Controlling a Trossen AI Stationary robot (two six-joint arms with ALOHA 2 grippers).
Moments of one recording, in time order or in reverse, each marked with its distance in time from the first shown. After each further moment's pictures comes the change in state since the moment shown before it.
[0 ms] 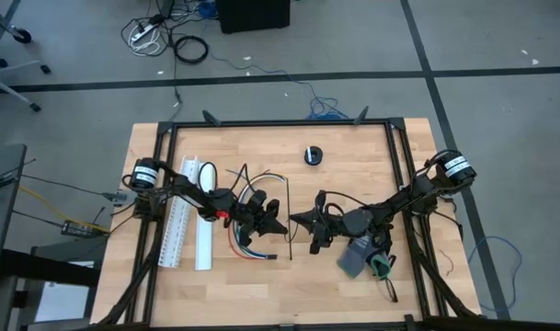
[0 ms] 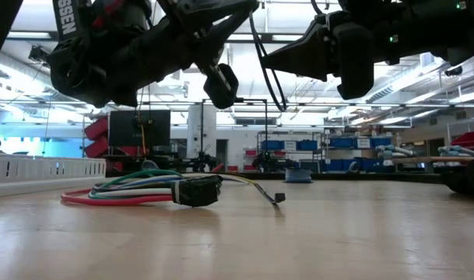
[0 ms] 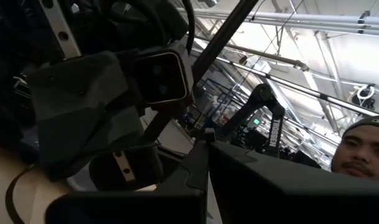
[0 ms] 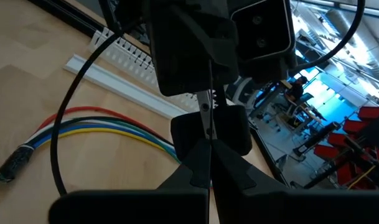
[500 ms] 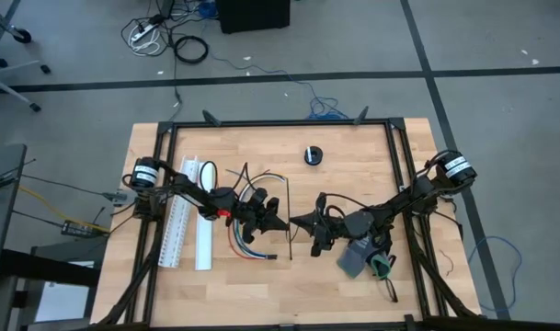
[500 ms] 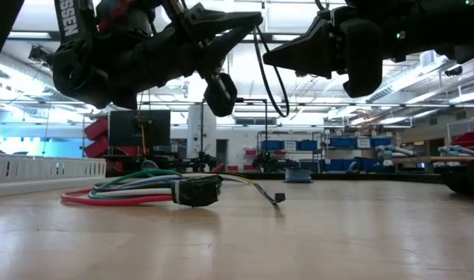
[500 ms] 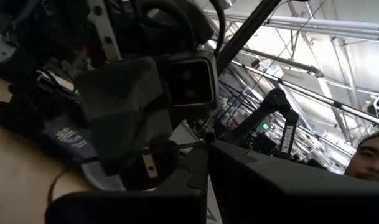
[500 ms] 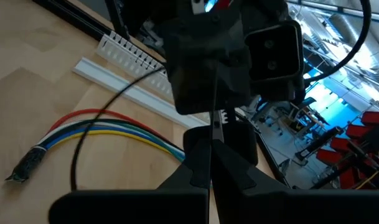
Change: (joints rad) left arm 0.019 0.000 -0.007 -0.028 -0.028 -0.028; right arm 0.026 0.000 0.000 0.001 0.010 -0.009
